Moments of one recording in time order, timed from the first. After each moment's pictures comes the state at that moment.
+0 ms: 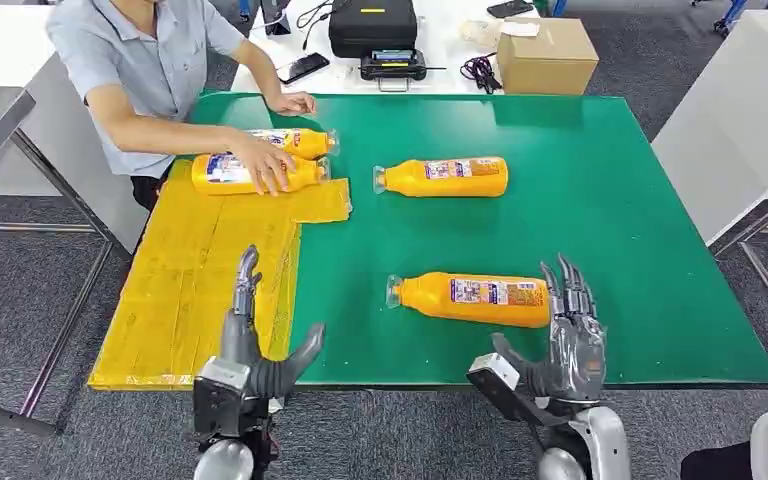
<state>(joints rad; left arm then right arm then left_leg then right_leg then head) 0.02 -0.26 -0.38 -1.46 -0.24 0.53 -0.45 0.14 -0.01 0.13 -1.62 1.06 -0.50 -0.27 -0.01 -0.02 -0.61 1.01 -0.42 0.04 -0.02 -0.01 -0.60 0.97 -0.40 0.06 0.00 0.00</state>
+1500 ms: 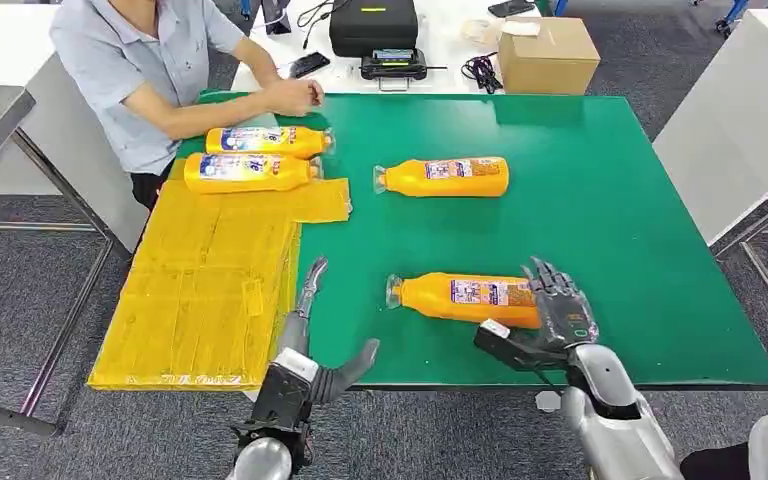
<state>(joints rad) -0.06 -0.25 -0.53 -1.31 -0.23 0.55 -0.37 -0.21 -0.22 0.25 -1.08 1.10 -0.22 -0.19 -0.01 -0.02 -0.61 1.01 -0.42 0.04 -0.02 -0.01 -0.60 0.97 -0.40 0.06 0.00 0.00</state>
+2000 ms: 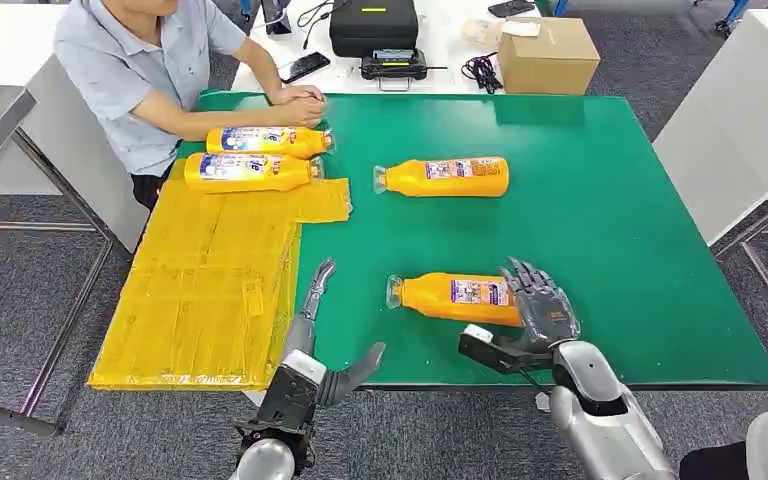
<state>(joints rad) -0.06 -0.25 -0.55 -1.30 -0.25 0.54 -0.36 -0.23 -0.22 0.33 -1.09 1.09 -0.21 -0.19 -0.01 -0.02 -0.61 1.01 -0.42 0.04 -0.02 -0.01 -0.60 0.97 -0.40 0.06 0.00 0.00</state>
